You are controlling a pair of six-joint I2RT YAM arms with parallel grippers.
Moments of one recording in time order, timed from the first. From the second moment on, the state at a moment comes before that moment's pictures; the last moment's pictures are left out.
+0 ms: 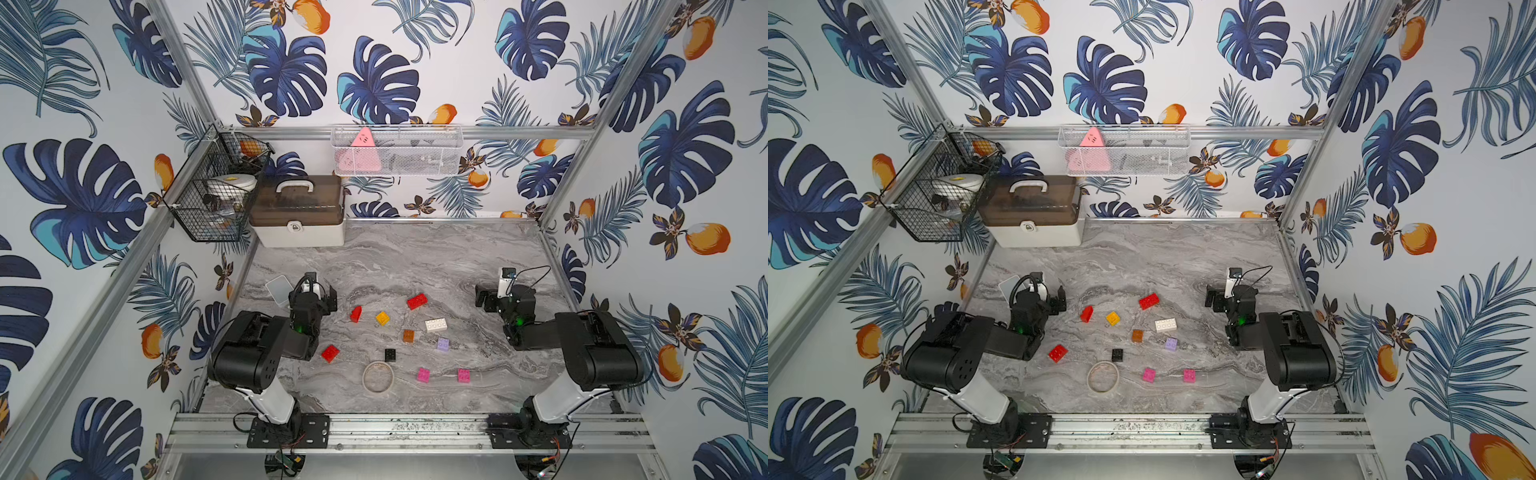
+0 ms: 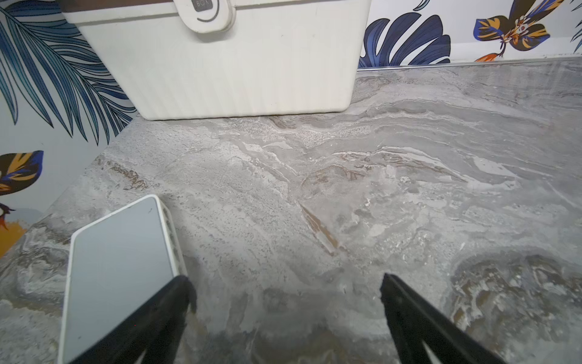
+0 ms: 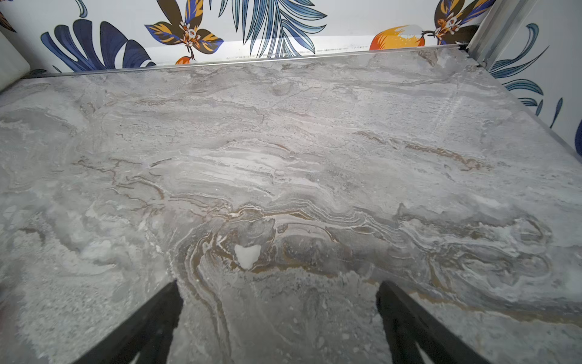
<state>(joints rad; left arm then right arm) -0.09 1.65 0.35 0.95 -0.26 -0.02 0.05 1.66 0.43 0.81 -0.02 0.06</state>
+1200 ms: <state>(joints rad) -0.19 1.27 0.79 -0.20 -0.18 -0.32 0.44 1.42 0.93 -0.23 -0.19 0.19</state>
